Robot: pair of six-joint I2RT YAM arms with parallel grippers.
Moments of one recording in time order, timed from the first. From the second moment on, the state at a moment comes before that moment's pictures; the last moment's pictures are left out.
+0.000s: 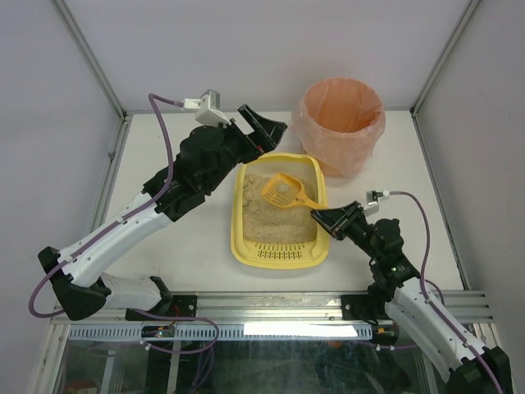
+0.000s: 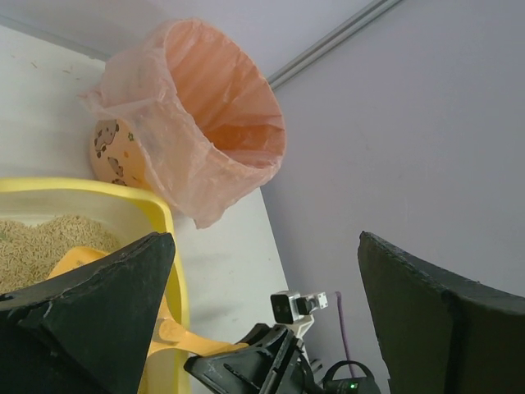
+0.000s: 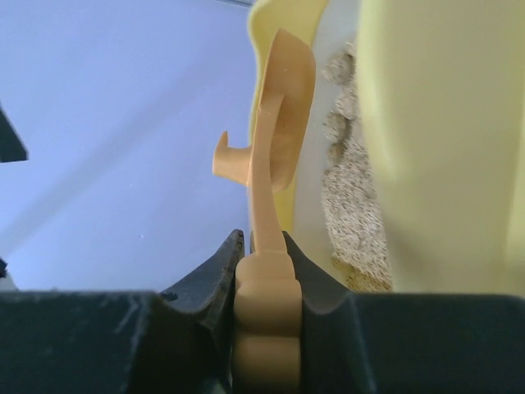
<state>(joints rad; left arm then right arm) -0.89 1.27 1.42 -0.22 -0.36 -0.90 0.44 0.50 0.16 0.22 -0.27 1.29</state>
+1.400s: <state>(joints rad) -0.95 1.29 1.45 -0.09 -0.40 -0.89 0.46 0.45 0.10 0.41 -0.33 1.19</state>
